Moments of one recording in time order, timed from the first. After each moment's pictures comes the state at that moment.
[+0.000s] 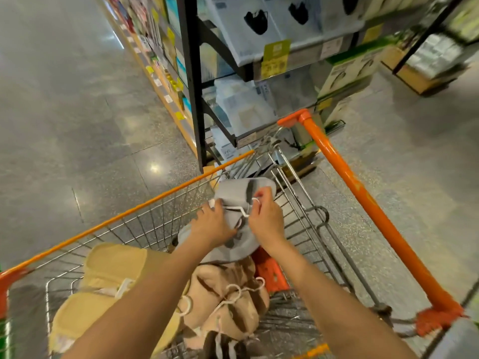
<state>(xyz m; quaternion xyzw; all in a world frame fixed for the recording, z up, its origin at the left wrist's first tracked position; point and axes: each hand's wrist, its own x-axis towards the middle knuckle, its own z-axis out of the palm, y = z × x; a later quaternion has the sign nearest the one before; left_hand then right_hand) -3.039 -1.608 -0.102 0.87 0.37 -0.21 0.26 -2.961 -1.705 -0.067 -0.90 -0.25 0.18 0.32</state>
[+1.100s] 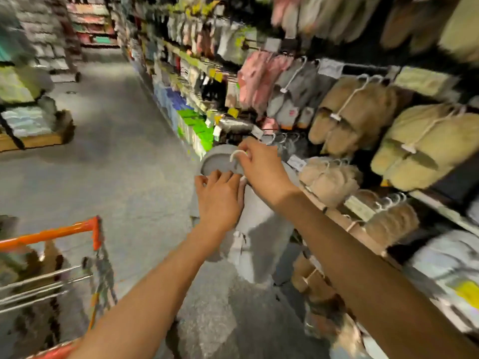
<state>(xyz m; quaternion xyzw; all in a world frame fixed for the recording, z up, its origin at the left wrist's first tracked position) -3.161 -2.126 0.104 0.84 -0.43 0.26 0.22 -3.214 -2.211 0.176 -0.90 0.21 -0.28 0.27</state>
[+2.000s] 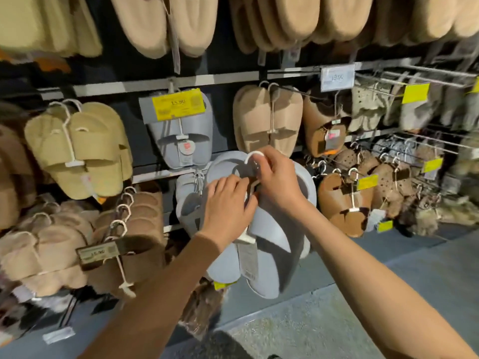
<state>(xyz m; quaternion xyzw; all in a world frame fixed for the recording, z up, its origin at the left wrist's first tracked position) -3.535 -2.336 0.121 0.33 -0.90 0.05 0.27 -3.646 -2.291 0.162 -0.51 0.65 -0.56 0.04</state>
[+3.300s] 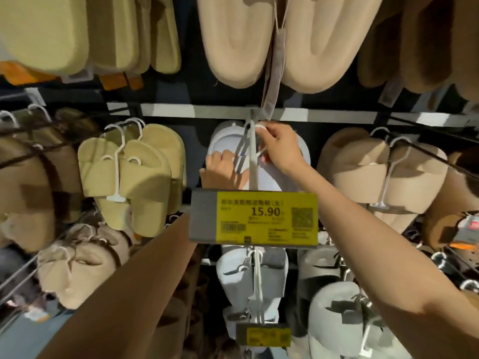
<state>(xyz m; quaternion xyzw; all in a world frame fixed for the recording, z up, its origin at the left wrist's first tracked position) -3.545 -2.684 0.135 0.54 -0.80 0.01 0.27 -3.681 -2.636 0.211 -0.62 0.54 -0.55 0.17</state>
